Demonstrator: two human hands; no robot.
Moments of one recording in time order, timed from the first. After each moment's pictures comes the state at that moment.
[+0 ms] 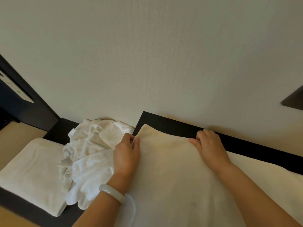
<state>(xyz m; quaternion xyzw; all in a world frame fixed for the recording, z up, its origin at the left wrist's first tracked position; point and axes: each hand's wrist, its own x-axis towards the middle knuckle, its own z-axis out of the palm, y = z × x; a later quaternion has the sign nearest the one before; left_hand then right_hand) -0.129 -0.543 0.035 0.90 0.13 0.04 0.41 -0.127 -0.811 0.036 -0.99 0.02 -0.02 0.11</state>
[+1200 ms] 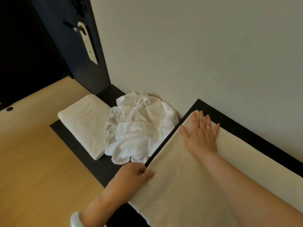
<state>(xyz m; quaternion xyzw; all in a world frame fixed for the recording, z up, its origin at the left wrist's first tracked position) -0.297 -0.421 0.038 0.84 0.17 -0.22 0.47 -0.127 -0.635 0.006 -1.00 -0.07 0.03 0.04</state>
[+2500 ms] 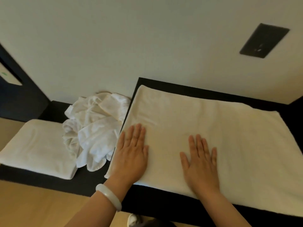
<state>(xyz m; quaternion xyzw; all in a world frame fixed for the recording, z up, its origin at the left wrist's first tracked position) -0.301 -0.479 0.012 0.97 -0.21 -0.01 0.07 -0.386 -0.688 0.016 -0.98 0.20 0.03 0.05</state>
